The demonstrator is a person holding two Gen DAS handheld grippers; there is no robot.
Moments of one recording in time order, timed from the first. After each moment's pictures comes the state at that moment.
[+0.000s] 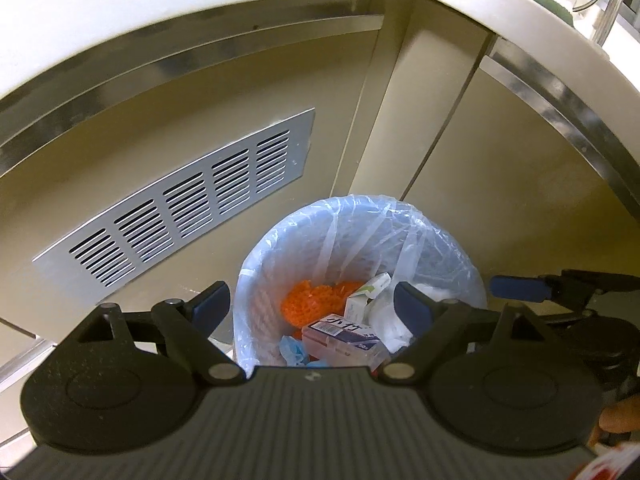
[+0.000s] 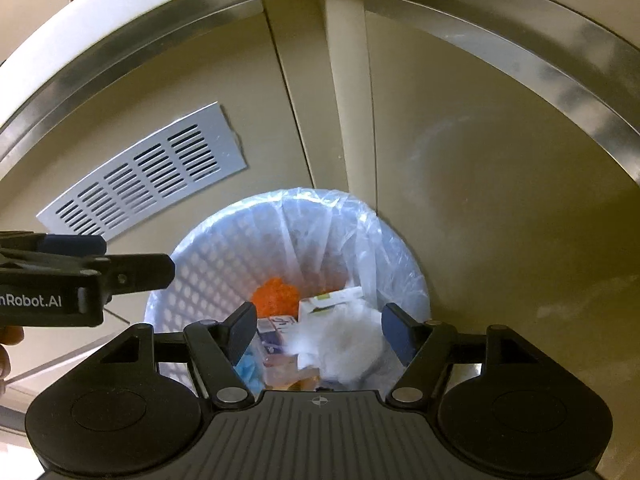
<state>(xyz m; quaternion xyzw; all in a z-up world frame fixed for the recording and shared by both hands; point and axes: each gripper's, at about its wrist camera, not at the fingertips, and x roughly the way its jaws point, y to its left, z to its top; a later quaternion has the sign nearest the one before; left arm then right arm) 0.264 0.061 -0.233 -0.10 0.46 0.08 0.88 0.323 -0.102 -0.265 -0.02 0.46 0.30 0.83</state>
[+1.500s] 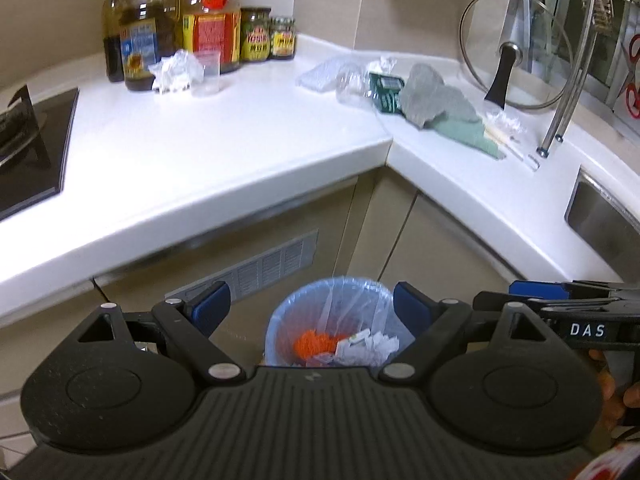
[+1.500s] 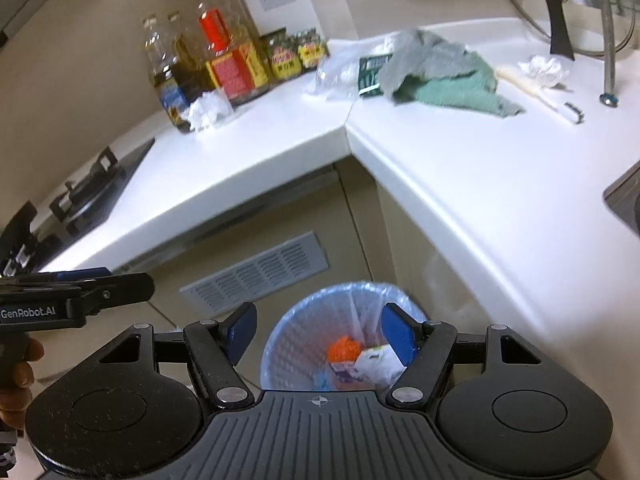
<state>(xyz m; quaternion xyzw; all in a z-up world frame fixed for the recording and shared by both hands) 0.169 0.029 -0.069 -0.09 0.35 0.14 0.92 0.269 -0.180 -0.112 0.06 0.37 0.38 0.84</state>
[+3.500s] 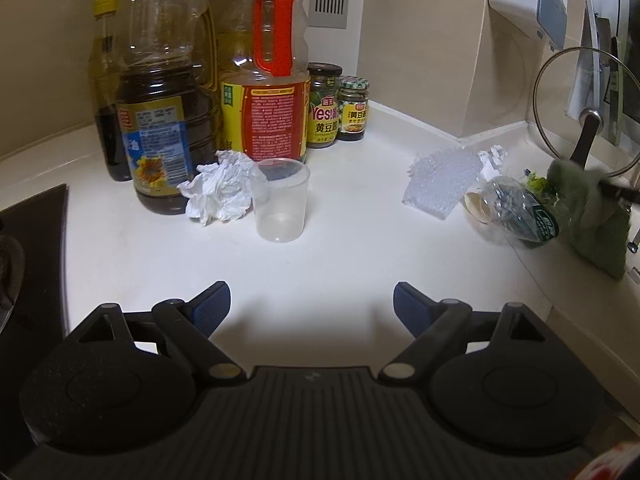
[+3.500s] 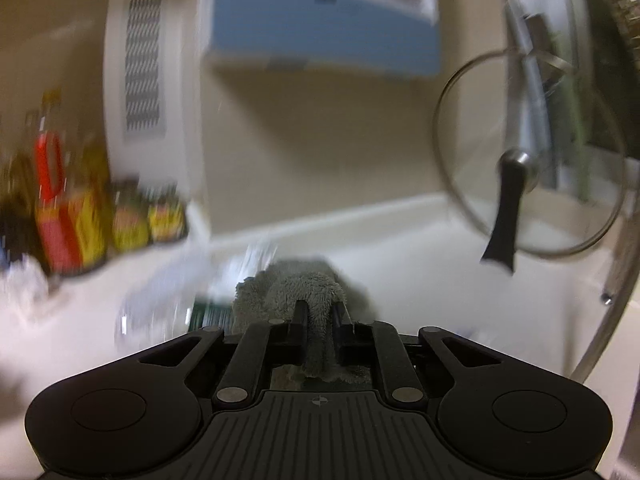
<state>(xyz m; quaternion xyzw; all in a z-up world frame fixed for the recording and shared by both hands) 0.326 0.228 -0.041 -0.06 0.31 0.14 0.94 0.505 -0.127 -0.035 0.02 0.18 0.22 0.96</state>
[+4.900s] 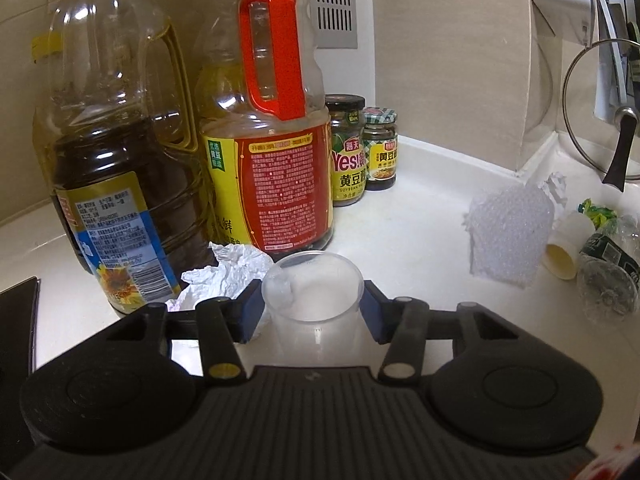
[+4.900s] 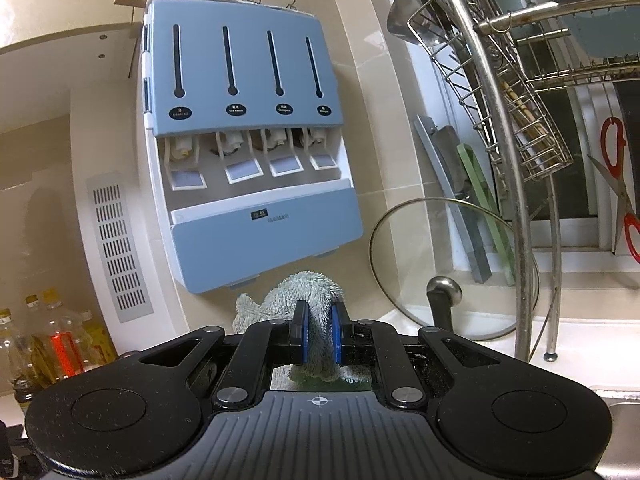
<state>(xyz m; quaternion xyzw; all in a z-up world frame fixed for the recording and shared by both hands) 0.423 0.278 -0.056 0.00 0.26 0.15 0.95 0.443 -0.189 0.087 0.14 0.07 0.16 0.97</state>
